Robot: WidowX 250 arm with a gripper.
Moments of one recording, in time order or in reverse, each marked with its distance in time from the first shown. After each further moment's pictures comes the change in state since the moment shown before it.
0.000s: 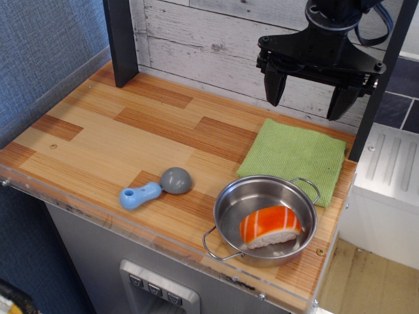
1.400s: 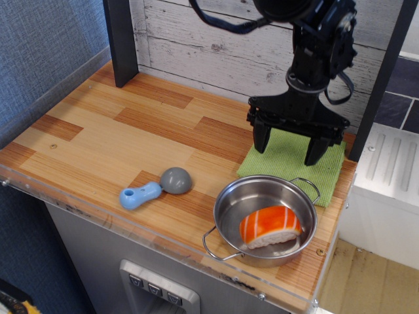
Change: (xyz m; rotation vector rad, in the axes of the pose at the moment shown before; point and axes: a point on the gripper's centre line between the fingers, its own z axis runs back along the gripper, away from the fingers) arm -0.009 0.003 -0.094 0.002 0.162 0.007
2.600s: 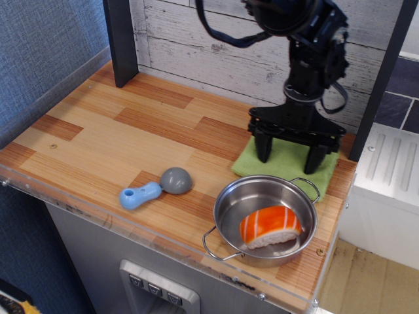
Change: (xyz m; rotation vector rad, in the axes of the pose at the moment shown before) arm 0.005 0.024 -0.021 0.013 0.052 0.042
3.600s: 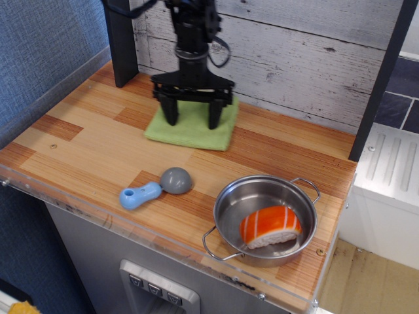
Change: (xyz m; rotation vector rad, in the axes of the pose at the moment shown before) arm 0.032 0.134 -0.009 0.015 0.024 0.216
